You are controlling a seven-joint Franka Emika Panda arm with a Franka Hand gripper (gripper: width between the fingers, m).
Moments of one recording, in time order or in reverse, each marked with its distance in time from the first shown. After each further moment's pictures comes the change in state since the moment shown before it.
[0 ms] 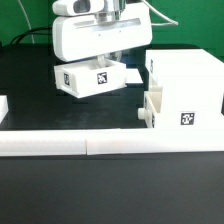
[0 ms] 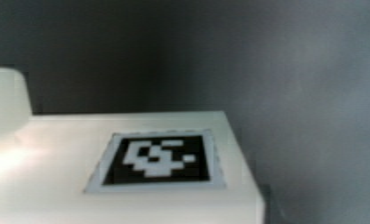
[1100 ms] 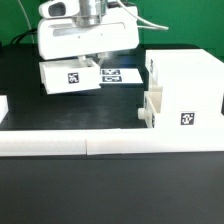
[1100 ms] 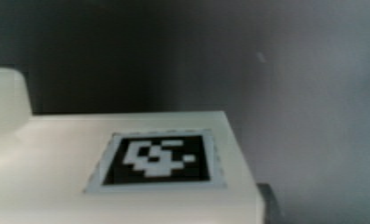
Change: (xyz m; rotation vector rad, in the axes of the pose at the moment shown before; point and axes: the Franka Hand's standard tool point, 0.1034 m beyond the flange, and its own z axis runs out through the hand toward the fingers) arm -0.042 0.004 0.004 -0.012 -0.006 0.386
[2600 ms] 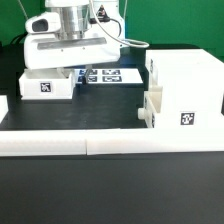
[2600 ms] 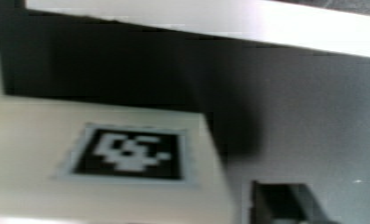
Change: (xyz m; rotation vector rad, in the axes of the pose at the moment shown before) arm -0.055 0.033 0.032 -0.010 -0.022 0.103
